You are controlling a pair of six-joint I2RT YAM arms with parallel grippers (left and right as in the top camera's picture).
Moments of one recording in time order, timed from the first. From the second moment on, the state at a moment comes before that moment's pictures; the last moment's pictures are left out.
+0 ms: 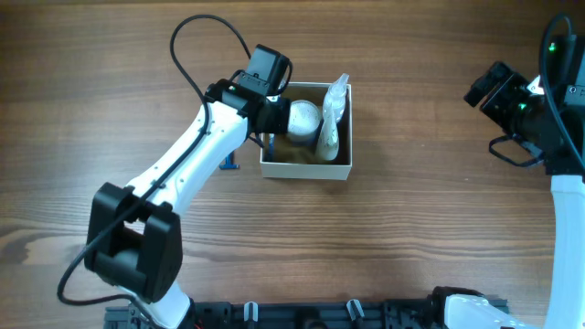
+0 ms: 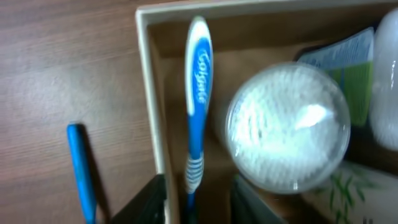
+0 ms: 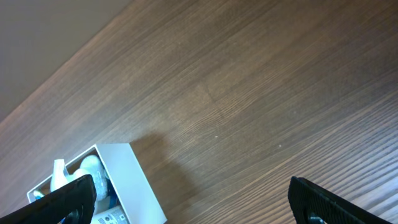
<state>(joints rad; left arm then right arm) -0.46 1.81 1.42 -0.76 -0.04 -0.29 -0.10 1.33 1.62 -1.24 0.07 0.55</state>
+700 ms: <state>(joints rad) -0.20 1.98 1.28 -0.75 0.03 -0.26 -0.10 1.33 1.62 -1.24 0.07 0.55</state>
